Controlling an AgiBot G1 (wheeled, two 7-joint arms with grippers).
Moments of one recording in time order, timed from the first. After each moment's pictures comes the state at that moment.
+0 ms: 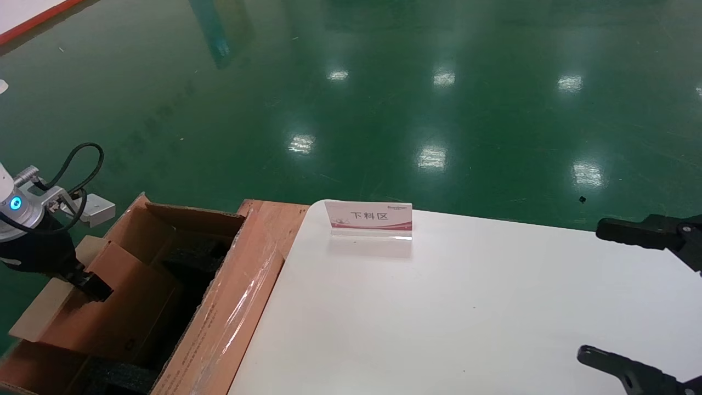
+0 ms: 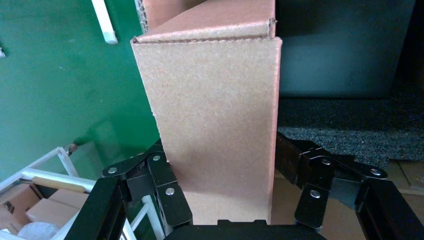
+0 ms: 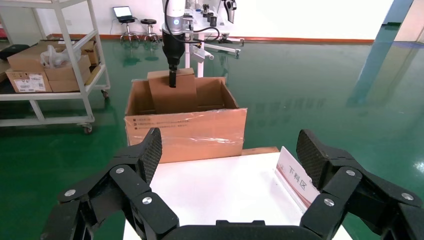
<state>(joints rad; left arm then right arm) -2.28 0.65 2.40 -0.74 1.33 1.23 -1.24 1.08 -0.60 -0.30 1.28 -0.72 -1.49 0.18</state>
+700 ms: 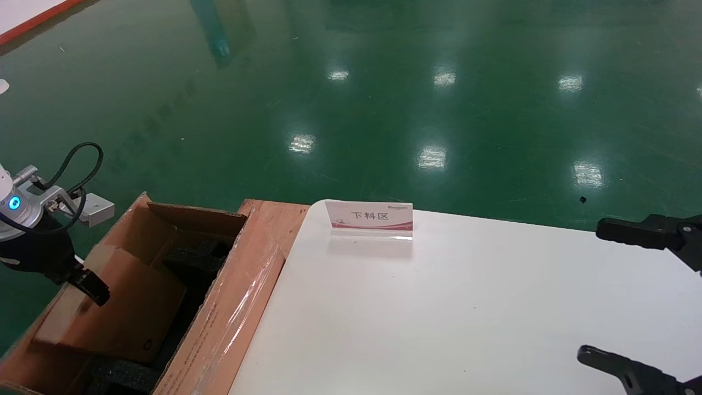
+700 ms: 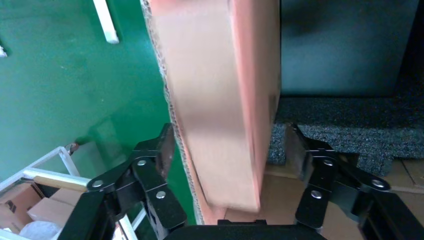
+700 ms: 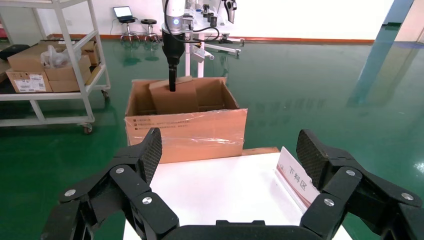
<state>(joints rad) -2.28 0.65 2.40 -0.75 1.33 1.23 -1.24 1.08 -0.60 -0.30 1.28 -0.72 -1.49 0.18</state>
